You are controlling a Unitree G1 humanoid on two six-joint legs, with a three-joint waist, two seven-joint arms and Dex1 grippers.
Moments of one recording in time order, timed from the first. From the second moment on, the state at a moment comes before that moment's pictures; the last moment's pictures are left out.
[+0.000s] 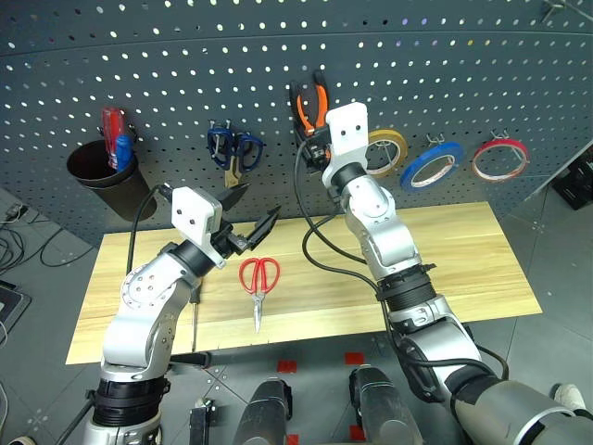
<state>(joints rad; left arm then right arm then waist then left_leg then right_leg) -0.21 0.44 0.12 -0.34 -0.38 0.29 -0.53 -0.89 0.10 0.08 0.31 0.02 0.16 0.09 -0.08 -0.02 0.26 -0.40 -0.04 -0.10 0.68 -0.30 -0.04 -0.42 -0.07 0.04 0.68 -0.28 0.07</state>
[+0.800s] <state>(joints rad) -0.17 0.21 -0.01 -0.23 -0.27 1.05 -0.14 -0.41 -0.40 0.16 -0.59 0.58 1.13 0.57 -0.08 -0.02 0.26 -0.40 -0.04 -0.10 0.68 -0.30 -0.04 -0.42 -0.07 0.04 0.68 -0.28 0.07</state>
